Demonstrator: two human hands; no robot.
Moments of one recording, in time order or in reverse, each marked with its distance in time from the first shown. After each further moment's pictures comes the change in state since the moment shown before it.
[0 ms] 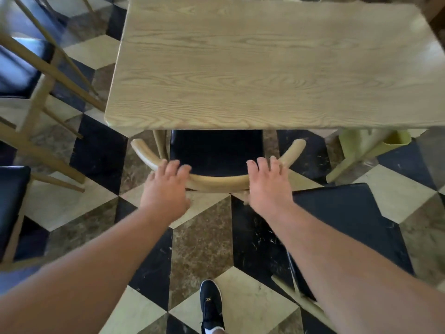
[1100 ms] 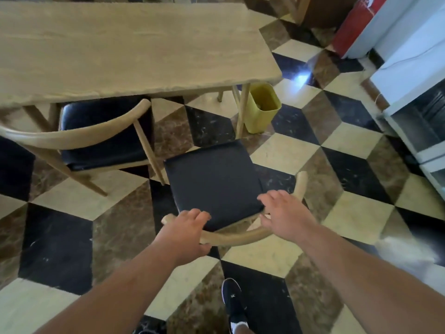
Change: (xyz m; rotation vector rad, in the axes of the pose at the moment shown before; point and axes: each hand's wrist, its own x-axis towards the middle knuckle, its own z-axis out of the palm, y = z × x) left_hand -0.245 0.451 0.079 -0.099 -0.168 0.459; right_hand -0.432 0.378 0.071 0.207 -0.141 0.055
